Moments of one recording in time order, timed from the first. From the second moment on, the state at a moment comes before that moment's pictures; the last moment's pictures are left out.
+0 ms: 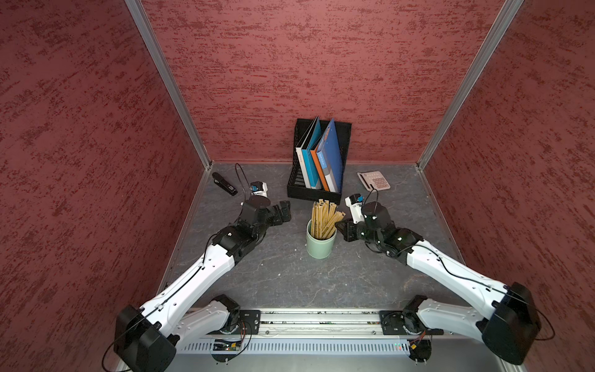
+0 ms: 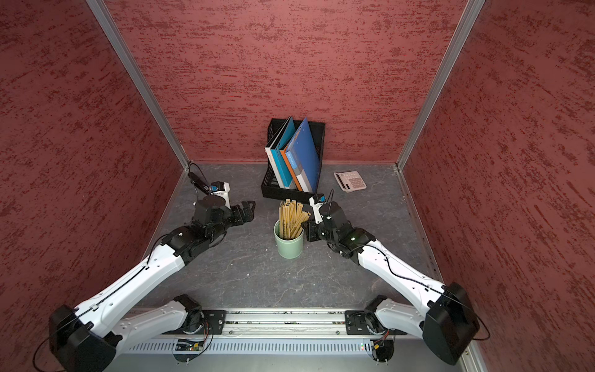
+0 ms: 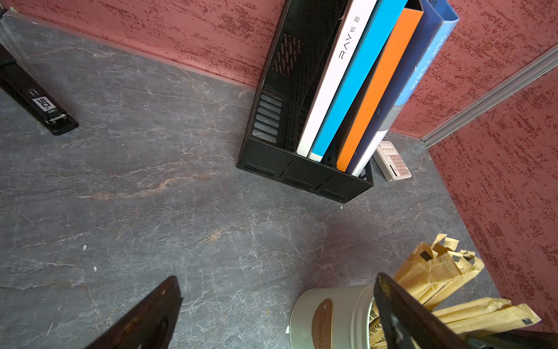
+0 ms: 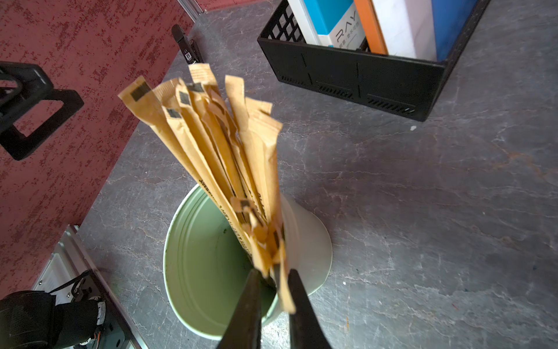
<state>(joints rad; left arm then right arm) -0.54 1.04 0.87 -0.34 -0.21 -0.57 0.65 1.17 0.83 -0.29 -0.14 0.46</state>
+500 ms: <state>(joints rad) -0.54 1.04 0.87 -0.34 -0.22 -0.57 0.65 1.19 0.85 -0.27 -0.14 0.45</state>
